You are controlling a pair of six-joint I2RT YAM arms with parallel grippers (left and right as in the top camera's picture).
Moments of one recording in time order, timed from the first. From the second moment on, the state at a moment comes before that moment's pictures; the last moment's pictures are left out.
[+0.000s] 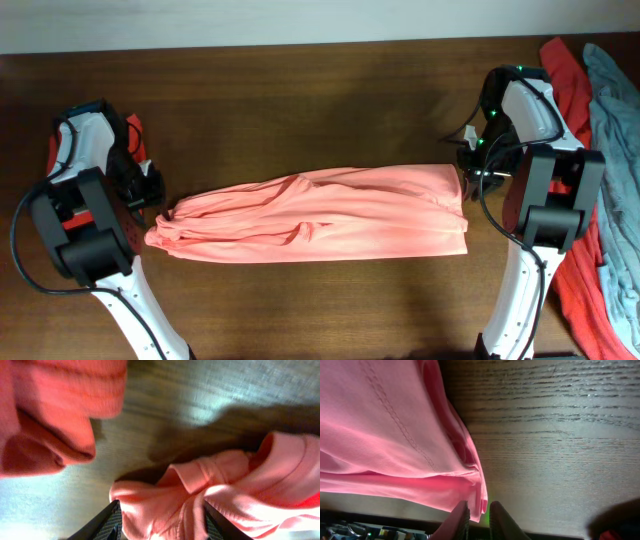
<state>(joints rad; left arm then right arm) 0.31 2.31 1.80 -1.51 0.02 0.00 -0.15 2.37 1.95 -1.64 -0.11 -0.07</state>
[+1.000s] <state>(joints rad) 0.28 2.26 1.77 -1.37 0.15 0.02 -0.15 1.99 1.97 -1.66 -0.02 -0.03</state>
